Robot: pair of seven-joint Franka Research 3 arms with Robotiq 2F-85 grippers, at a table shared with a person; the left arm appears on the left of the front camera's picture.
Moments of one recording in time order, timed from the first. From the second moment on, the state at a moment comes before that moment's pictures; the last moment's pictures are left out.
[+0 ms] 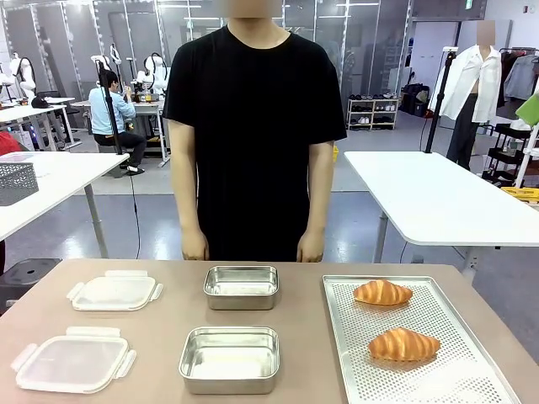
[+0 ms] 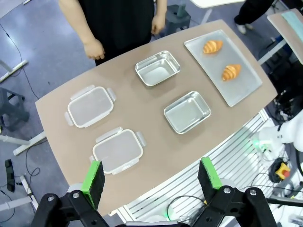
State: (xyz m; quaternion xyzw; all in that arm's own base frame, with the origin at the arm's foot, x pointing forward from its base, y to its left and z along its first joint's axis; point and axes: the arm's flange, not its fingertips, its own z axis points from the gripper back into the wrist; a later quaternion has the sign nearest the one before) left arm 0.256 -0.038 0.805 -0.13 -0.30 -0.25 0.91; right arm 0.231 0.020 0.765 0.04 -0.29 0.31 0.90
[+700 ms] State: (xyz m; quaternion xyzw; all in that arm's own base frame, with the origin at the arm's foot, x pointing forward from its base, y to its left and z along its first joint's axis) left arm 0.256 -0.039 0.805 -0.13 -0.30 -0.25 0.91; right arm 0.238 0.048 0.721 -0.08 -0.22 0.59 0.78
